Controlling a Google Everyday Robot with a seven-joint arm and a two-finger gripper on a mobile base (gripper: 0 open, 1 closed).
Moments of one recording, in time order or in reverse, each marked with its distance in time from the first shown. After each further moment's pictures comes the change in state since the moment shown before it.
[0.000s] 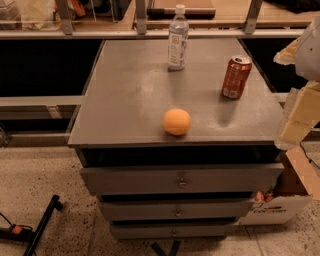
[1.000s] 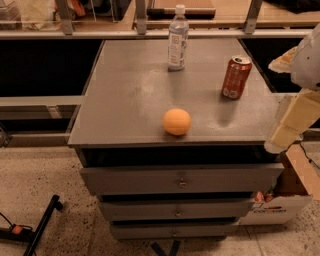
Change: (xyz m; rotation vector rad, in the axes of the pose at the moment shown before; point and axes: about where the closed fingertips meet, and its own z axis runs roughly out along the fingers) arm -0.005 0.002 0.016 -0.017 -0.090 0.039
